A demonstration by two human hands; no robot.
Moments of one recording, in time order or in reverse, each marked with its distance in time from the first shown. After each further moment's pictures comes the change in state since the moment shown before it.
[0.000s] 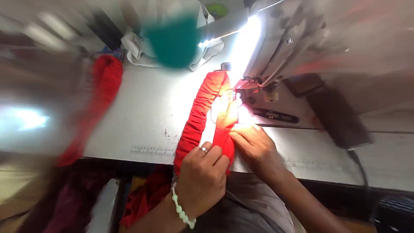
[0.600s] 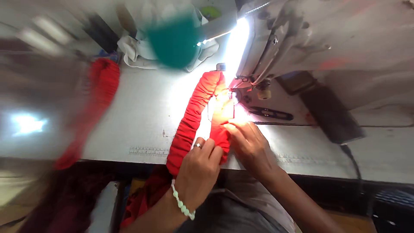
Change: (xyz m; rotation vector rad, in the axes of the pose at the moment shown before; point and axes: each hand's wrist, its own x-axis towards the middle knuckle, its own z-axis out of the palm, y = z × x) left_hand -0.005 -0.005 0.015 0.019 -0.021 -0.038; right_hand 0.003 -0.009 0.003 -0.016 -0.002 0.079
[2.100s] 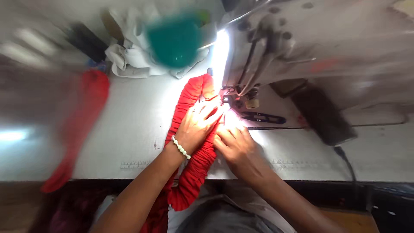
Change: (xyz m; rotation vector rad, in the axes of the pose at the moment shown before) left_hand 0.087 -0.075 0.046 -0.017 -0.136 0.228; right_hand 0.019 -0.005 0.001 -0.086 -0.002 -0.037
